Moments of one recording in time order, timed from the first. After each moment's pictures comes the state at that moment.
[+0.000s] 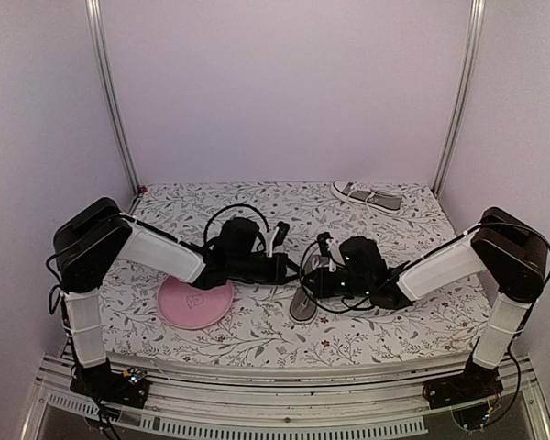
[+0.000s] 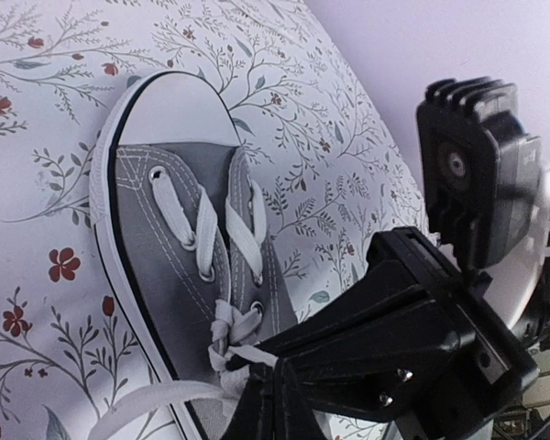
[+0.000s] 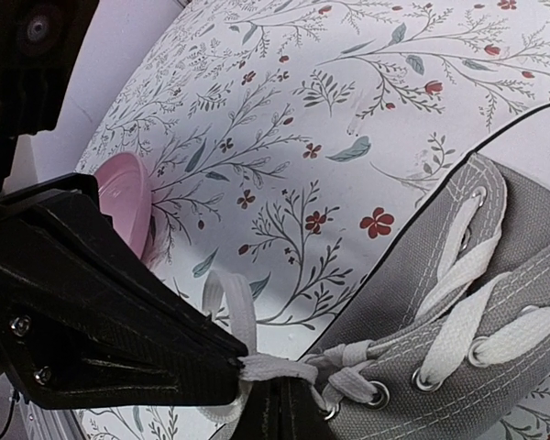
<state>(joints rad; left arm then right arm) -0.85 1.98 1.03 0.46 0.38 -0.67 0.86 1.80 0.75 0.50 -0.08 0.62</state>
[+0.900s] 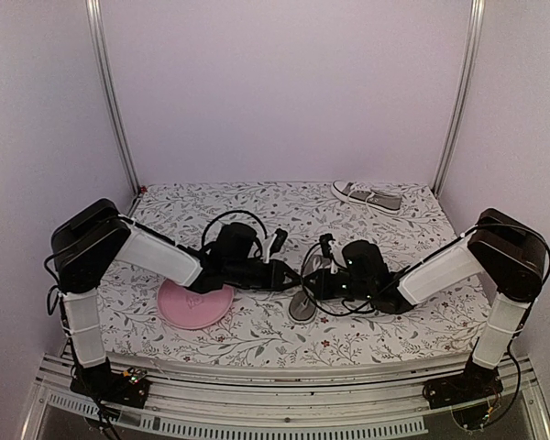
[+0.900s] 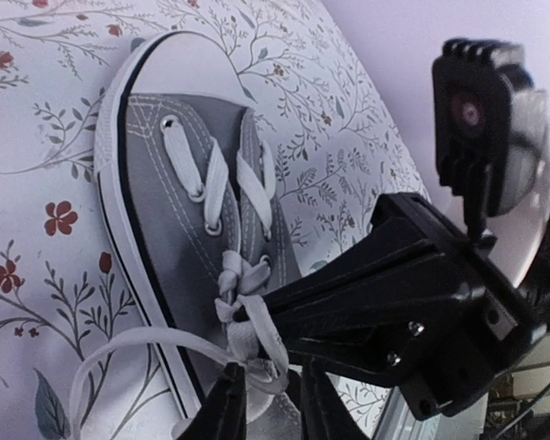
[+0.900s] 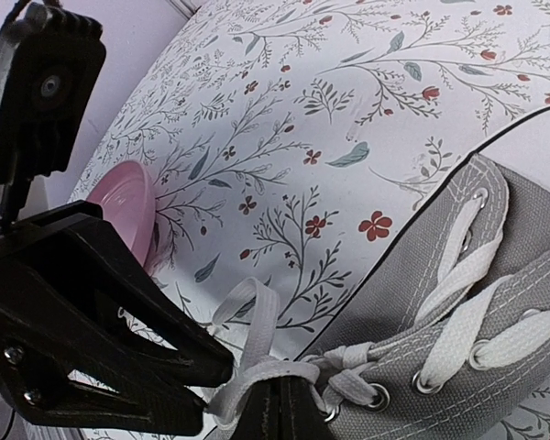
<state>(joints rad) -0.85 1.96 0.99 0.46 0.43 -0.68 0.86 1.81 0.72 0.59 -0.06 0.63</state>
